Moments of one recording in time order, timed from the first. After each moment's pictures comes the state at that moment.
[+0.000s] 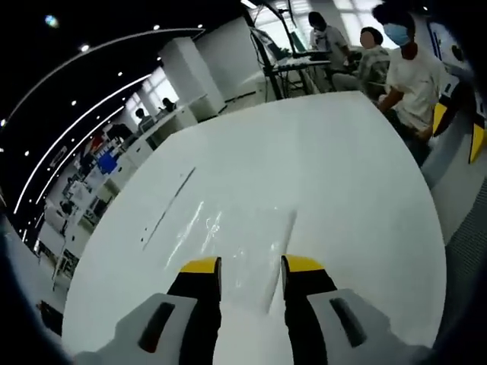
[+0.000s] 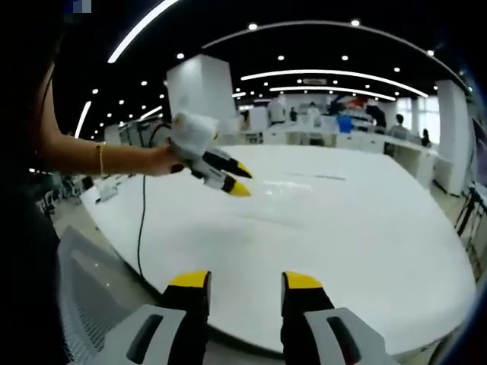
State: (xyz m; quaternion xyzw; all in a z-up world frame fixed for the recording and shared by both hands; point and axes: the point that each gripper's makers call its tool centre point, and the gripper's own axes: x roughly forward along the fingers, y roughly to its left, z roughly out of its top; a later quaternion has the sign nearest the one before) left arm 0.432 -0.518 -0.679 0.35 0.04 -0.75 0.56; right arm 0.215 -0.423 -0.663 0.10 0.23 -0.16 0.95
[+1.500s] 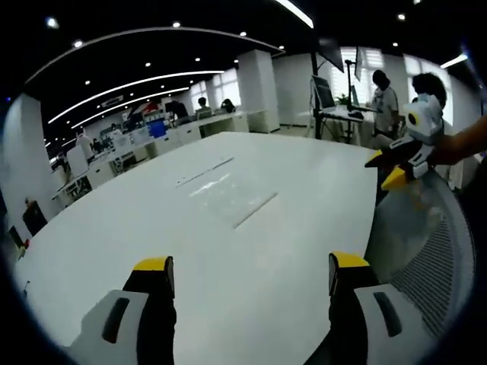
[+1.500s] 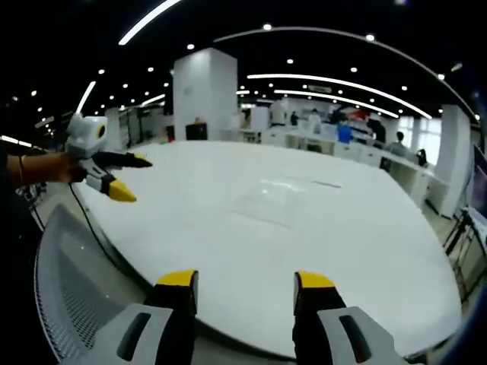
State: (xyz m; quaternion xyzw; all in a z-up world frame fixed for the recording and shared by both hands) left arm 0.438 -0.312 -0.654 0.21 0.14 -0.69 0.68; right arm 0.213 -0.423 -0.669 0.04 0.25 -0.17 0.95
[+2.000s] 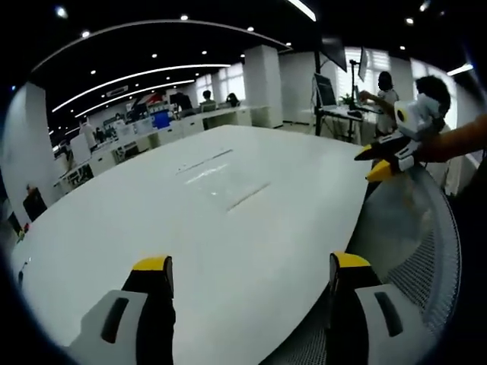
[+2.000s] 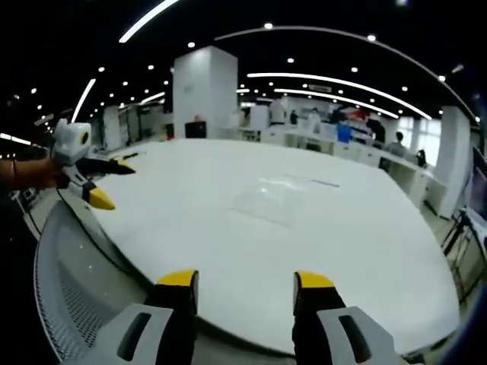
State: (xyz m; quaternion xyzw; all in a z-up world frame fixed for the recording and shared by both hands) left arm 0.420 -0.277 -0.657 0.19 0.15 -0.69 0.68; right arm 0.207 -0.422 -0.669 0.04 0.26 -0.17 0.95
